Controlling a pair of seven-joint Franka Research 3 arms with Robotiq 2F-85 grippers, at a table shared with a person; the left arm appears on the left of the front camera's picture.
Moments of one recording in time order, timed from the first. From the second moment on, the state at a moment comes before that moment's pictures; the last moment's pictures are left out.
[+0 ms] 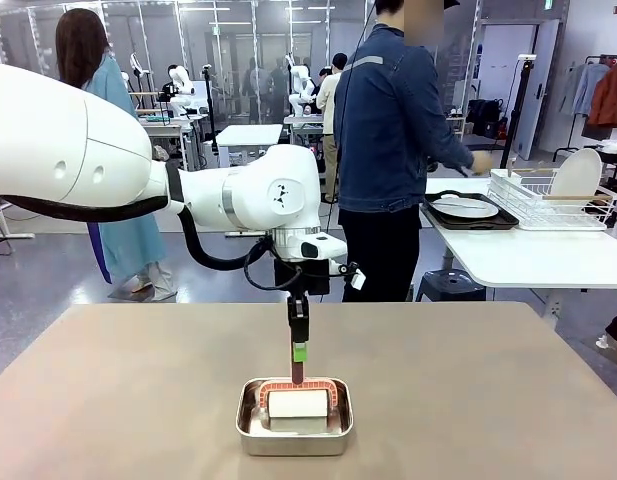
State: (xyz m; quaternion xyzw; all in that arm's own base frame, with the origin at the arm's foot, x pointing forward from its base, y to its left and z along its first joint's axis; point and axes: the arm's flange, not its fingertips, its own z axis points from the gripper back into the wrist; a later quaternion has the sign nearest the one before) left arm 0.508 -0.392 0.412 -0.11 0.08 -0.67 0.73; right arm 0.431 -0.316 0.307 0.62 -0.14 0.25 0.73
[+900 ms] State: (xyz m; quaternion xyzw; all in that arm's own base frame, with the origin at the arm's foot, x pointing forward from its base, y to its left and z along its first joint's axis) left arm 0.472 -0.164 0.509 -0.28 -0.08 -0.24 0.93; right arm 0.430 -0.317 0.307 0.62 -0.14 0.25 0.73
